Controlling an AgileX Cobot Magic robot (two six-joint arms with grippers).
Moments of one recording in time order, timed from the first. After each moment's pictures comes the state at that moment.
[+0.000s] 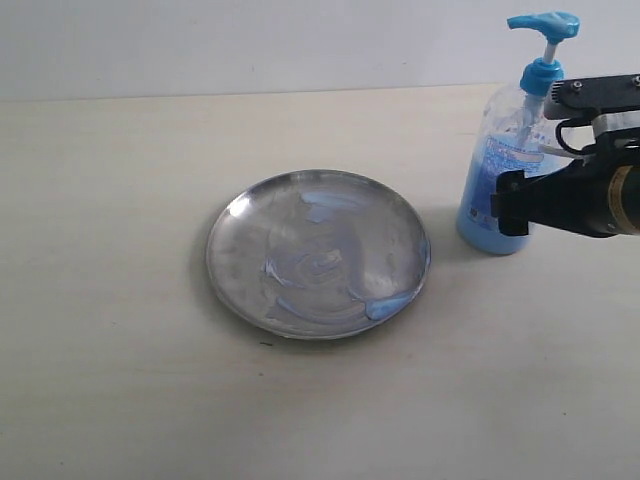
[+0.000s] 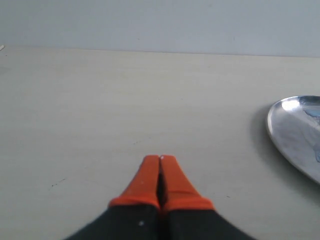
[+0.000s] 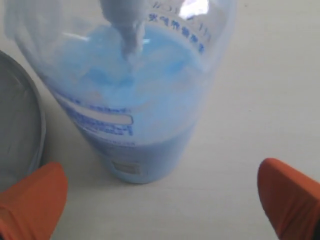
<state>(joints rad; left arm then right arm) -0.07 0.01 0.00 0.04 0.37 -0.08 0.31 1.49 -0.57 -1.73 0.22 1.90</state>
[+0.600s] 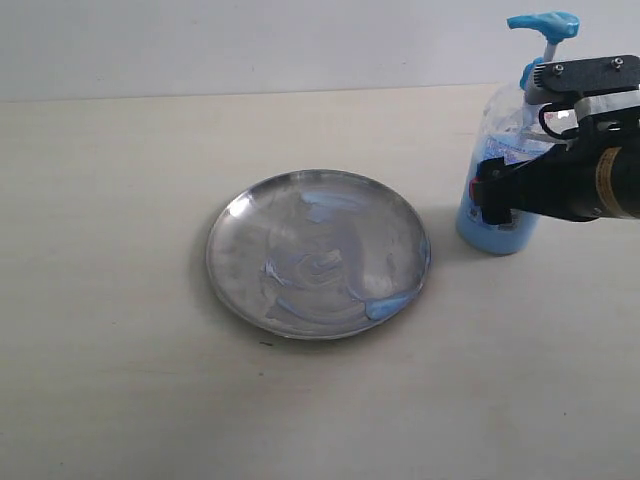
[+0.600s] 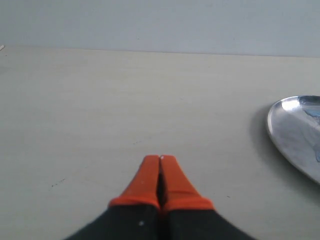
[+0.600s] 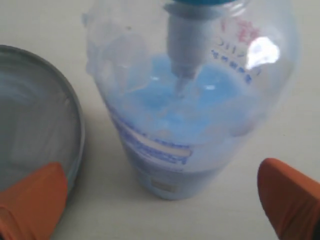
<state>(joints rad) -0.07 0.01 0.00 0.04 0.37 -0.08 0.31 1.49 -0.62 -1.74 0.13 1.85</state>
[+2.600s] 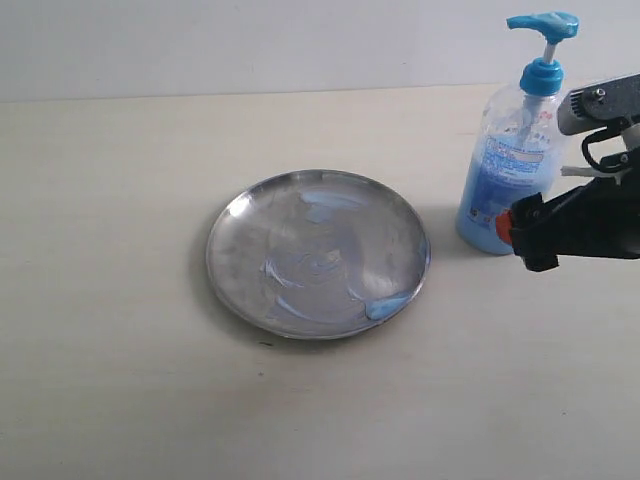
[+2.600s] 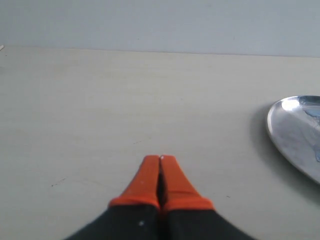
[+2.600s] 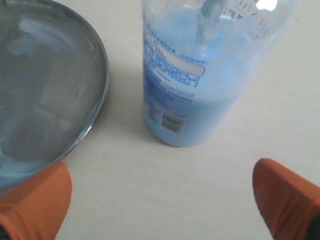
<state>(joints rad) -0.07 0.01 0.00 0.04 0.37 -0.08 0.31 1.24 -0.50 -0.47 0.16 0.45</state>
